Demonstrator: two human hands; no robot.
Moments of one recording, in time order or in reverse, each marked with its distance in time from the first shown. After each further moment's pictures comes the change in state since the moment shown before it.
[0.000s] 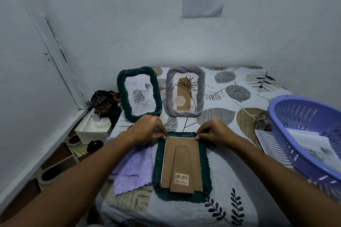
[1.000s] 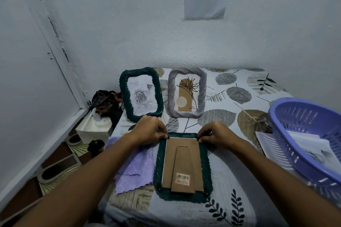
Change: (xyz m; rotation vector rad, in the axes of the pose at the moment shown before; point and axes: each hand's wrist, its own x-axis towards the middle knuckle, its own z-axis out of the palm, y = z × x) left_hand -0.002 0.009 0.001 -0.029 0.045 -0.191; right_hand 0.001 -0.001 0.003 -0.067 0.004 0.013
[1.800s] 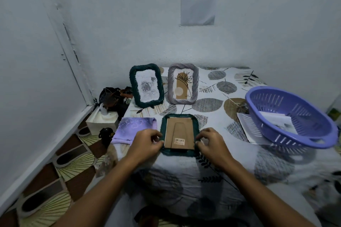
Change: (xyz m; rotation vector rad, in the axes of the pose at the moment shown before) left_hand -0.155 0.076 0.011 -0.275 0.308 -0.184; right_hand -0.139 -0.064 0.056 0.028 0.382 0.072
